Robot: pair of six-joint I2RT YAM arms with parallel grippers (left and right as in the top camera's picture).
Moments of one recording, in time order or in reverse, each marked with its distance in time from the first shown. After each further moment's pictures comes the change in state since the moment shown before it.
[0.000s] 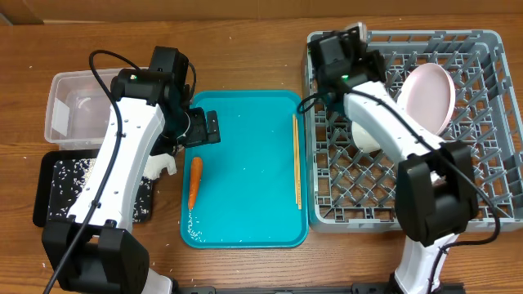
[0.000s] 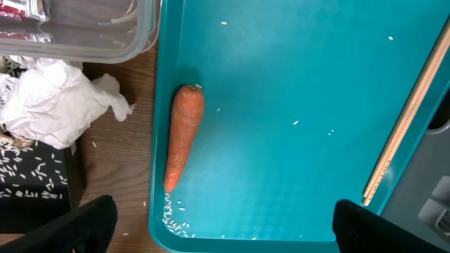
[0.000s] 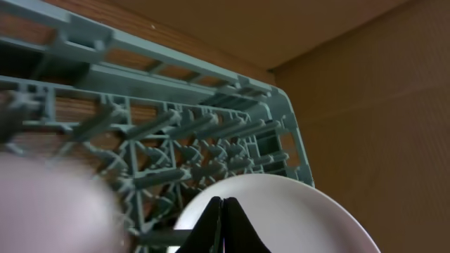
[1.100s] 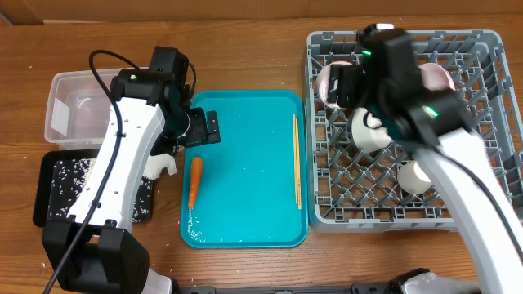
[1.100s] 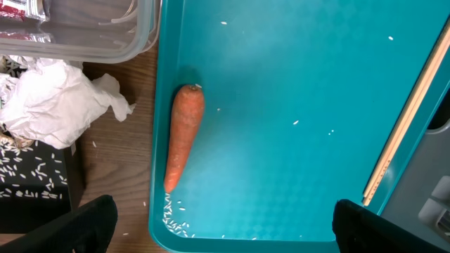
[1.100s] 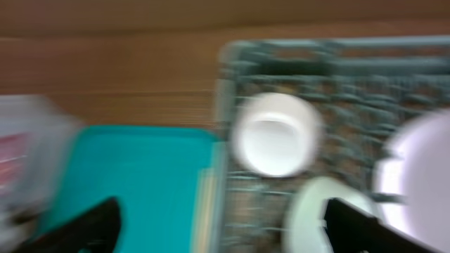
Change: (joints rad) left arm 0.000 0.000 0.000 0.000 0.000 0.000; right arm 0.018 -0.591 0.000 -0.337 -1.056 0.347
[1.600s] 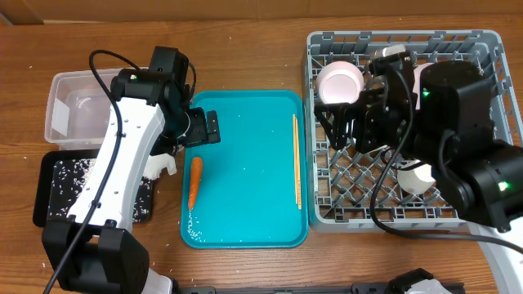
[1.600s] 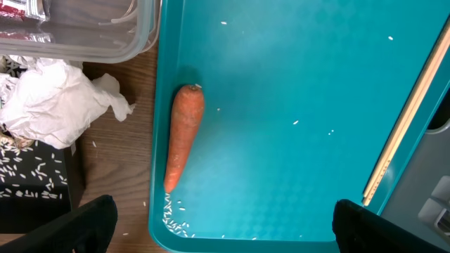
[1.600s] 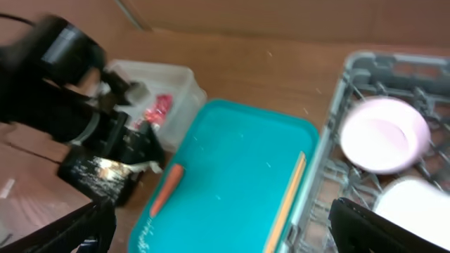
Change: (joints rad) left arm 0.000 0.000 0.000 0.000 0.000 0.000; right arm 0.001 -0.208 0.001 -0.114 -0.288 -0.100
